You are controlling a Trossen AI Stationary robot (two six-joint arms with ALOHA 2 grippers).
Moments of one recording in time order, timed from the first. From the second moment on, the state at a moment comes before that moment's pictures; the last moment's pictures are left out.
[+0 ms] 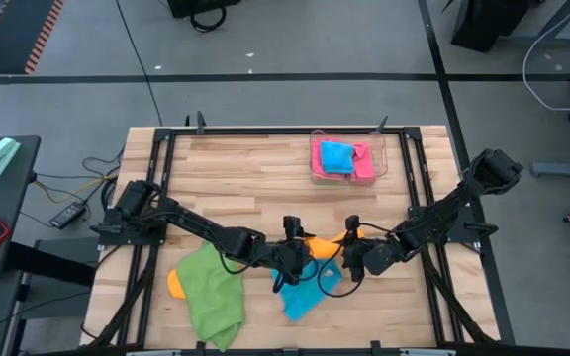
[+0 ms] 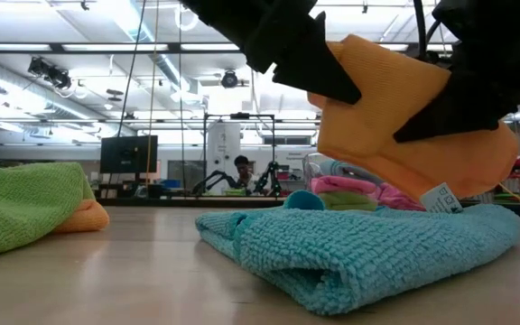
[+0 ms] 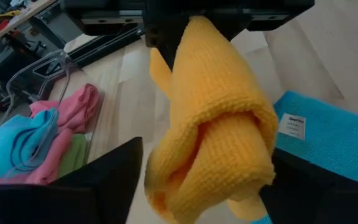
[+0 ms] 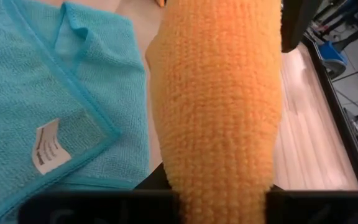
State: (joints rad) left arm -0.34 1.93 1.30 0.03 -0.55 0.19; right arm 0.57 1.40 0.54 0.12 0.67 -0.11
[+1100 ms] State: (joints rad) left arm -0.33 1.93 1.31 -0.07 -0.65 0.60; right arm 0.32 1.42 0.54 0.01 0.65 -0.36
